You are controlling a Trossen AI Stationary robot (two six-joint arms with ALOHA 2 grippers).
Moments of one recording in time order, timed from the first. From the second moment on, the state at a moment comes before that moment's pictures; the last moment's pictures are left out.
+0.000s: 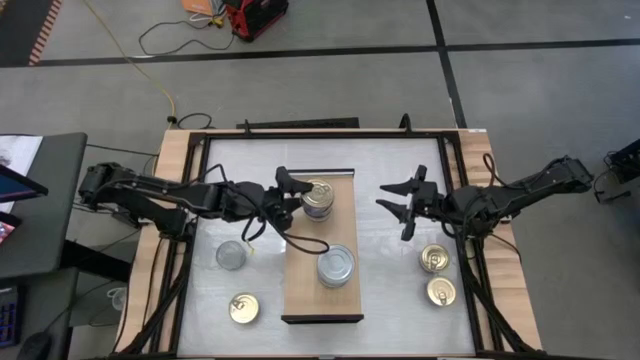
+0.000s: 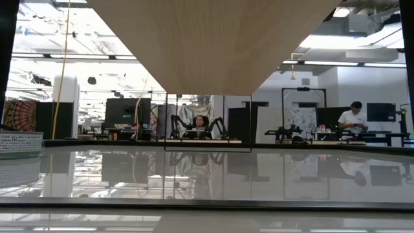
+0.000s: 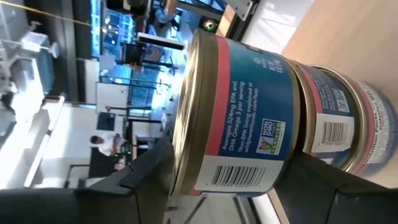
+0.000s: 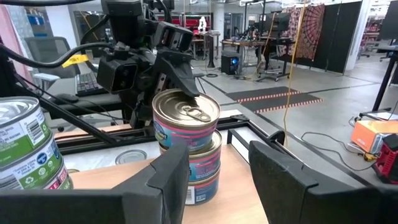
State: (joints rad) left arm -0.12 1.27 0.97 0.03 -0.50 1.18; right arm 0.32 0.83 0.62 0.20 0.63 0.03
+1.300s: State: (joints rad) left arm -0.11 1.28 1.24 -0.51 -0.48 0.98; right arm 0.32 0.85 0.62 0.24 0.63 0.05
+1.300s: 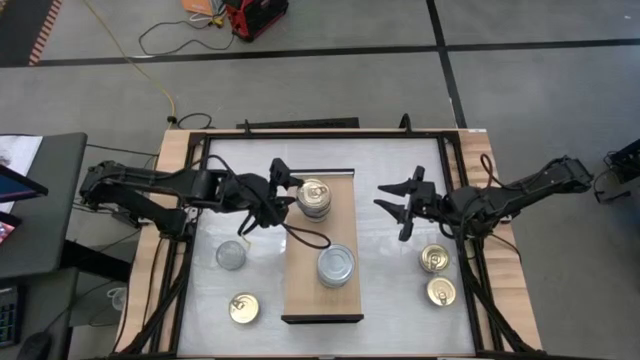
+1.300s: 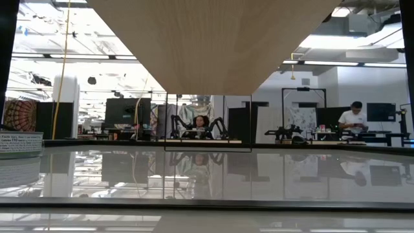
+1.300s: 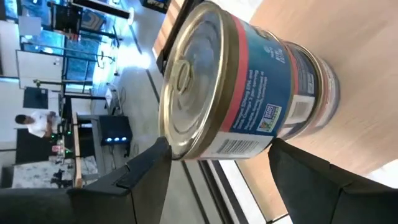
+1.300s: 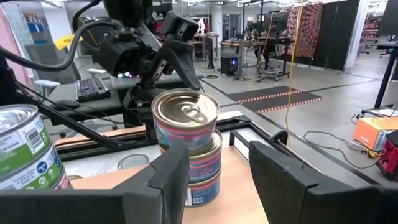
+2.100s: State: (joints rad) left arm -0.25 1.22 1.35 -0.84 -0.52 0.29; right arm 0.32 0.80 0.69 -0.42 0.52 0.52
